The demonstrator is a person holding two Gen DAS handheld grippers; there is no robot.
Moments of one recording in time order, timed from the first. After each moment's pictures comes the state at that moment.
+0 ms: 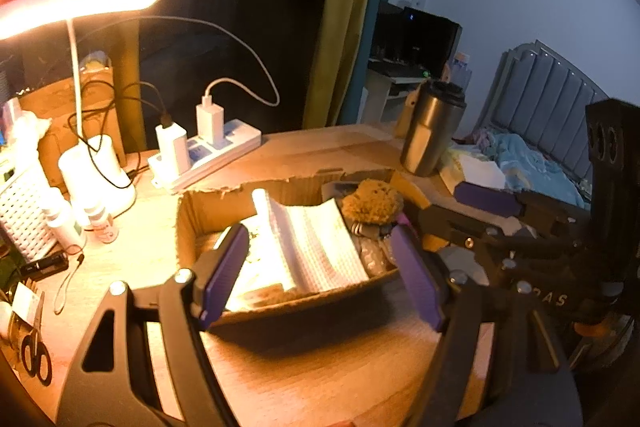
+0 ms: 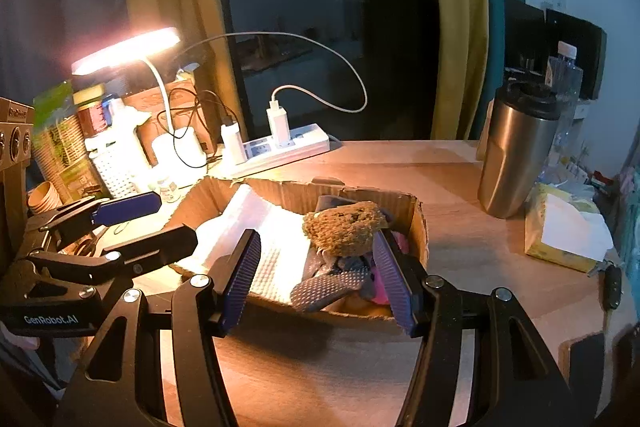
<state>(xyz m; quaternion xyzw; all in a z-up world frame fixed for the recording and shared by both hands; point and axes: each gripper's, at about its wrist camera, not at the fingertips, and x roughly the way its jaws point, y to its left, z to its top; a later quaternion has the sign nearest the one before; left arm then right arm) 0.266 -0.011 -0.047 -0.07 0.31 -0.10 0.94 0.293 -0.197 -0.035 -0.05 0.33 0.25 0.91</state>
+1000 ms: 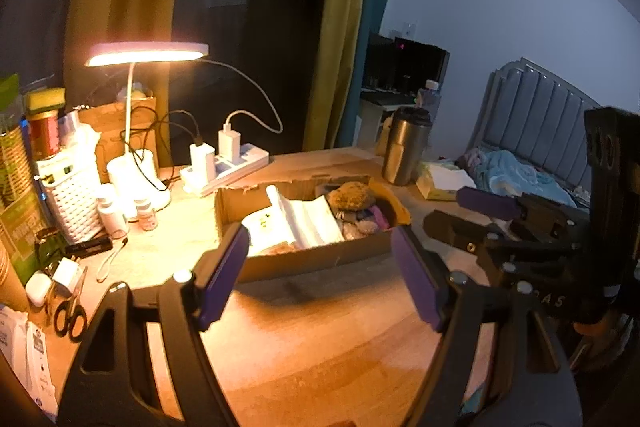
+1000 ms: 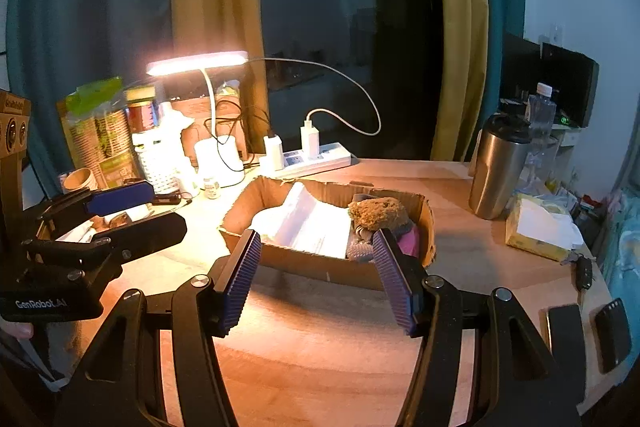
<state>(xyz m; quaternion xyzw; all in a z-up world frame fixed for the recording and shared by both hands) 0.153 -0.002 -0.011 -0.07 0.25 -0.09 0.96 0.189 -0.190 0.003 -0.07 0.28 0.25 0.92</state>
